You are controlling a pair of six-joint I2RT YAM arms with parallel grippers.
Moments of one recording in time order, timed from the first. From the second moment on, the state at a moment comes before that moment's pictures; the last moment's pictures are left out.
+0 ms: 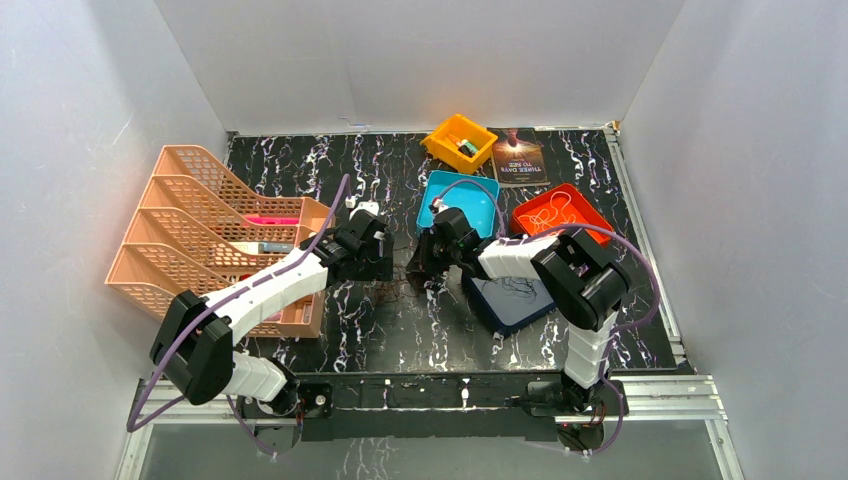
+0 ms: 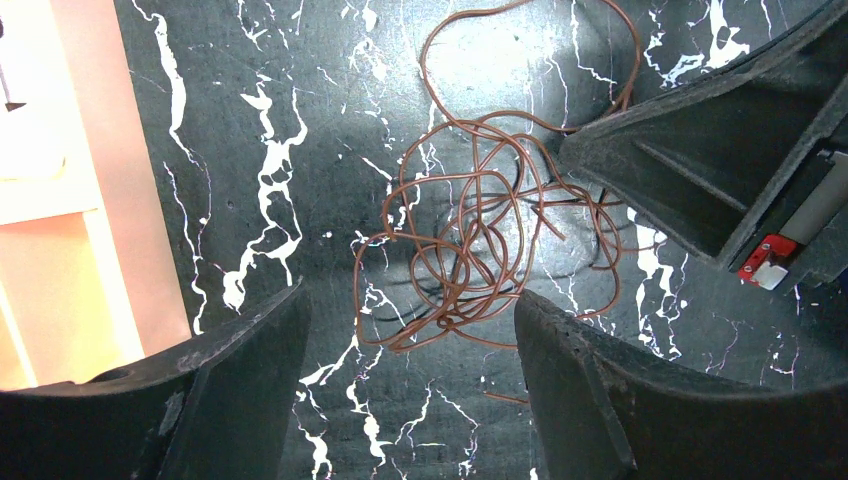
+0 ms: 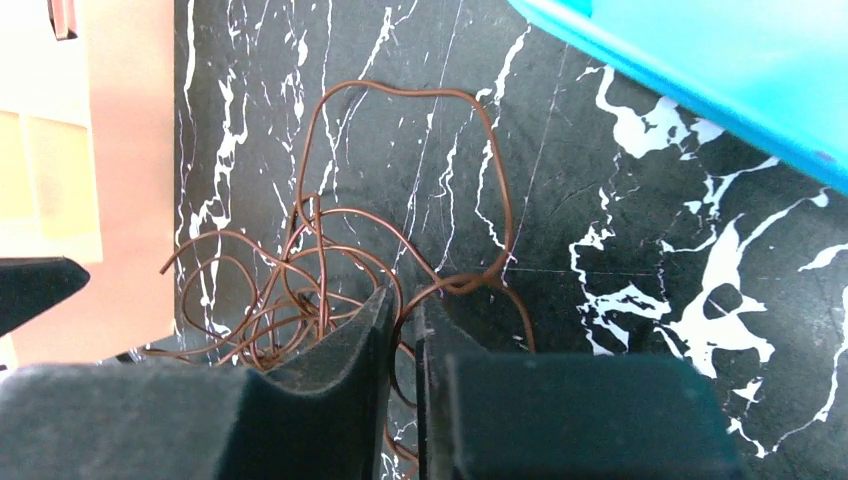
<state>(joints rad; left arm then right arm) -0.69 1.37 0.94 -0.59 -0.28 -0.52 0.76 1.86 0.97 0.20 -0.24 0.75</state>
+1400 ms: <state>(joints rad) -0.69 0.82 0.45 0.33 -0.02 -0.24 0.76 1.50 1.23 -0.01 -0.40 0.60</state>
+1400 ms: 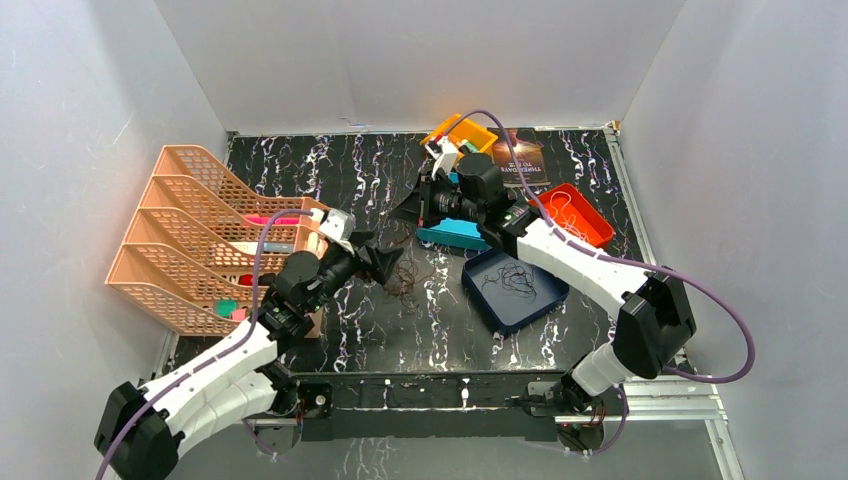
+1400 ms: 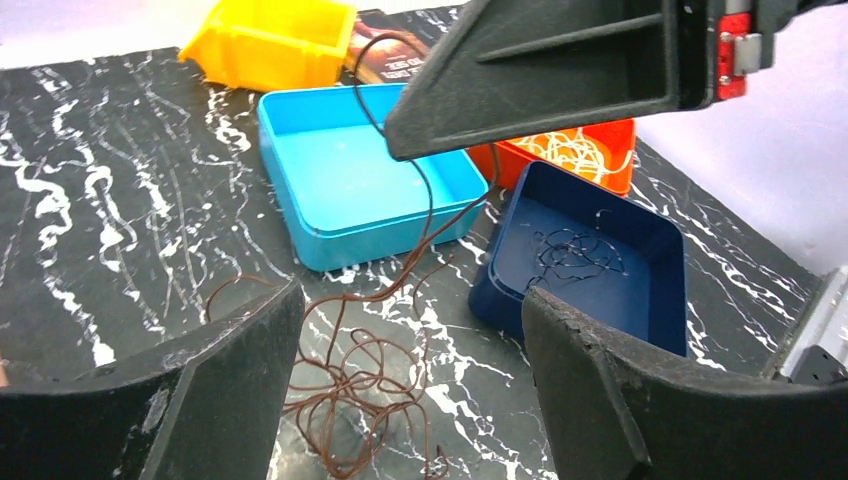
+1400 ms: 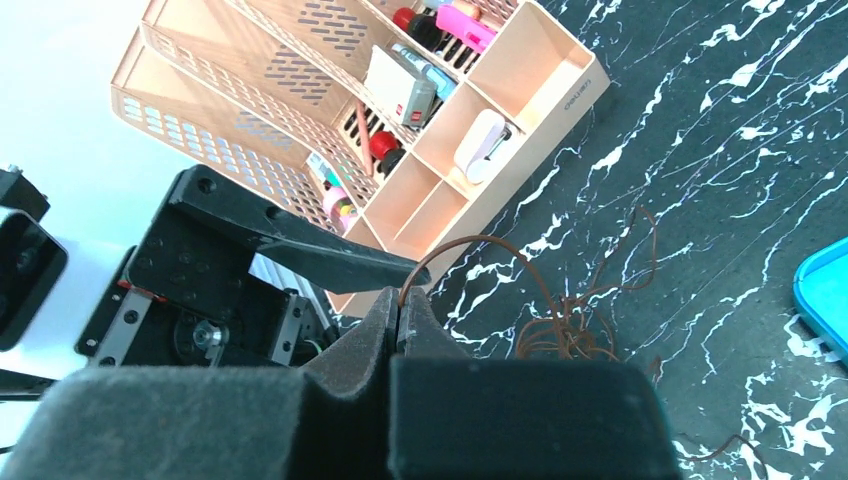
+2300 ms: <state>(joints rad) -0.69 1.21 0.63 0.68 0.07 -0.30 0.76 1.44 1.20 -0.01 -0.21 0.87</state>
